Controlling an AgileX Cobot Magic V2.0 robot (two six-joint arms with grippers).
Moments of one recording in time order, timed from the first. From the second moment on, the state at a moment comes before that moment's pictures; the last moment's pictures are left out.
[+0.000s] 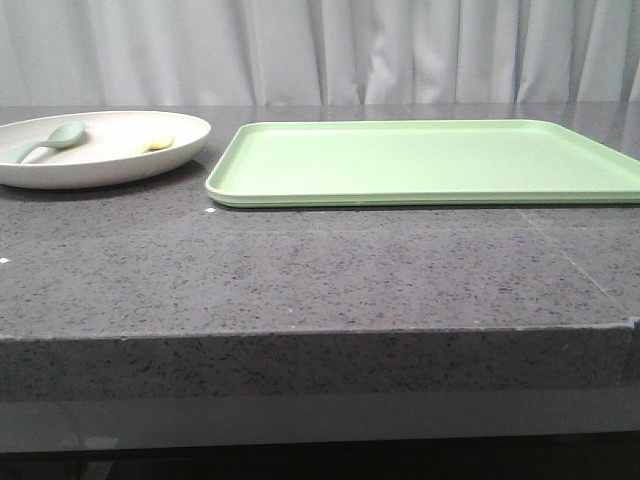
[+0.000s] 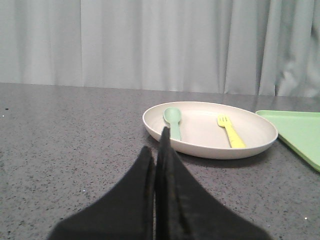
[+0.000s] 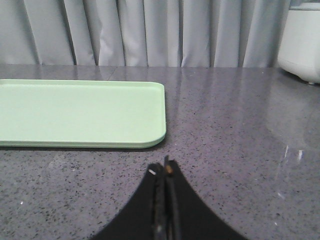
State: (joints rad) left arm -0.02 0.00 0.01 -0.08 0.00 0.04; right arm -0.02 -0.01 0.03 0.07 0.05 -0.02
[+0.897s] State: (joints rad) left arm -0.02 0.05 -0.41 -0.09 0.19 0.04; right arm -0.02 0.06 -0.42 0.07 0.34 -0.02
